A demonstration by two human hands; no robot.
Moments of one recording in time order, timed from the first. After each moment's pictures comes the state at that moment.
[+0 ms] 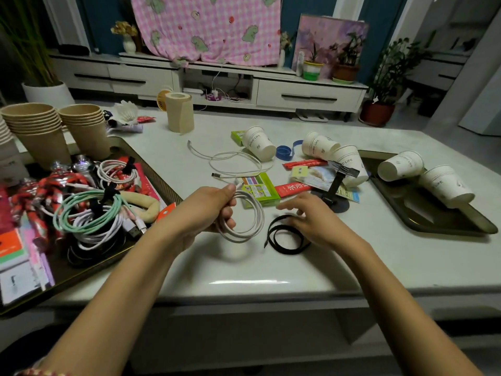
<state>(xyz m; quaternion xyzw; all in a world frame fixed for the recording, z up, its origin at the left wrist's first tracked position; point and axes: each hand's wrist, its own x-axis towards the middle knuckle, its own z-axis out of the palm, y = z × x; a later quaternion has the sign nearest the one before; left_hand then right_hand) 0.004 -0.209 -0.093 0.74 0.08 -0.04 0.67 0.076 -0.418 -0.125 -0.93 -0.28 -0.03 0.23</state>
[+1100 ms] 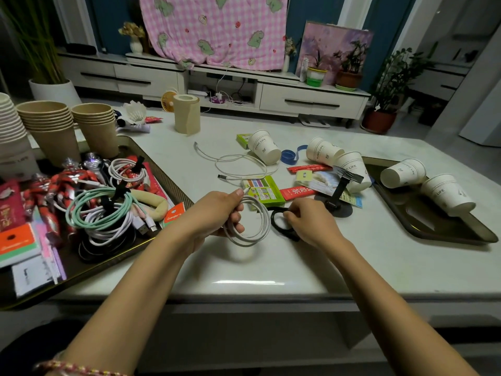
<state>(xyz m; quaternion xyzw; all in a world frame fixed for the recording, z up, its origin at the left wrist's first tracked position) 0.003 -0.207 -0.098 0.74 0.09 -0.05 0.67 0.076 -0.394 -0.130 -0.97 -0.14 -0.07 0.19</state>
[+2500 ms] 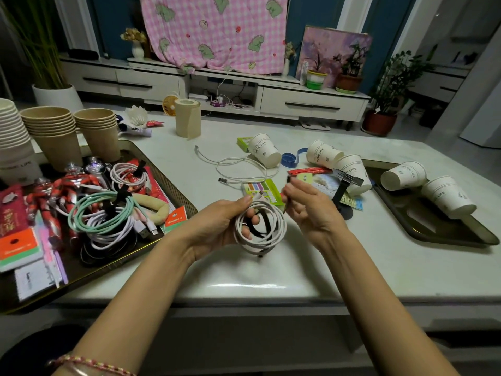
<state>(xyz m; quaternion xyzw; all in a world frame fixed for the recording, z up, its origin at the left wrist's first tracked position) 0.002 -0.211 -0.105 0.57 0.00 -0.14 0.81 0.056 -0.375 -0.092 -0.53 0.01 0.10 0.84</state>
